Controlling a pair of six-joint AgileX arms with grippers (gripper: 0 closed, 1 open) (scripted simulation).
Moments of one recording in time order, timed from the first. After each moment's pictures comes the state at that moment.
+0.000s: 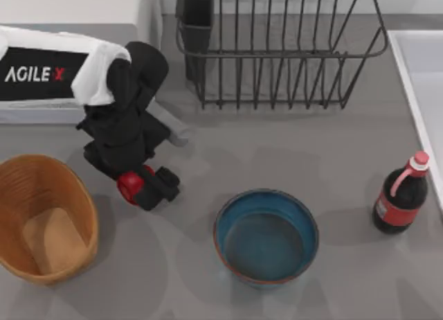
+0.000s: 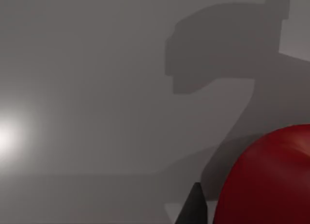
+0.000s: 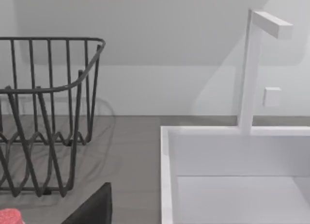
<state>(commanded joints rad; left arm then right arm) -0.41 2.07 1.32 -0.77 -0.06 0.35 0.00 0.00 0.00 0.00 0.00 0.00</state>
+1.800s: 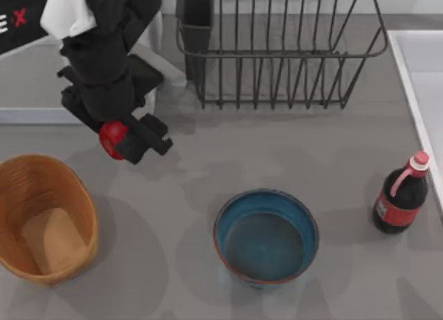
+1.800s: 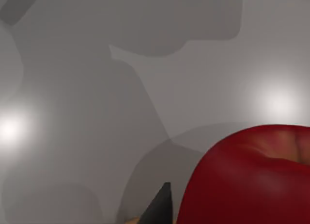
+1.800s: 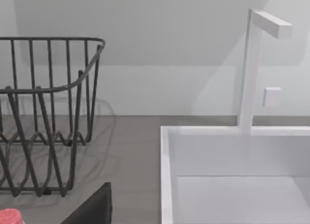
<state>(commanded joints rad) -0.42 1.94 1.56 -1.15 -0.03 0.35 0.00 0.00 0.00 0.00 0.00 0.00</state>
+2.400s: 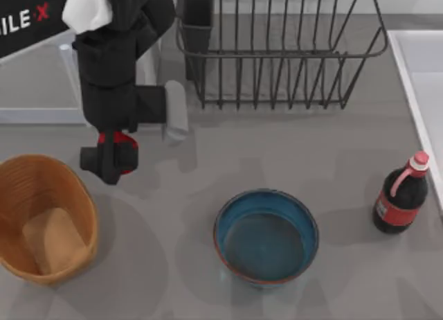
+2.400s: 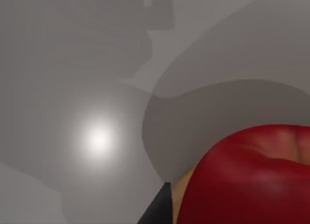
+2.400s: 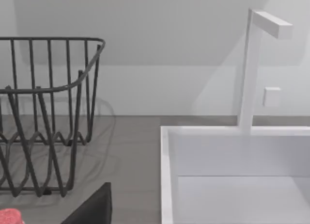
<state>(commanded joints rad) -0.46 2.00 1.64 -1.36 -0.08 1.02 0.00 0.00 0.00 0.00 0.00 0.00</state>
